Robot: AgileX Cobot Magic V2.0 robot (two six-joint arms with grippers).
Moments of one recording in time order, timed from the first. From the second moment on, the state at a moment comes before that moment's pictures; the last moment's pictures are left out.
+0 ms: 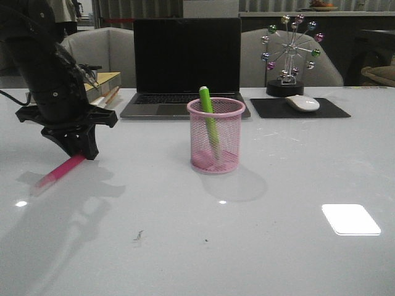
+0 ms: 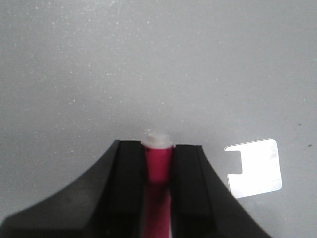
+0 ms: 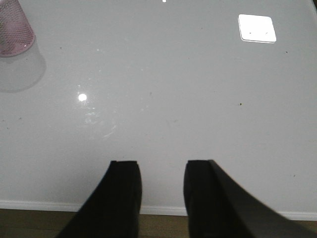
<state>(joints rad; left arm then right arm) -0.26 2.18 -1.64 -0.14 0.79 0.08 0.11 0.43 -0.62 -0.14 0.92 0.15</state>
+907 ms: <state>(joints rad) -0.51 1.91 -1.82 -0.26 0.37 0.16 0.11 0.43 -0.62 -0.14 0.92 0.15</state>
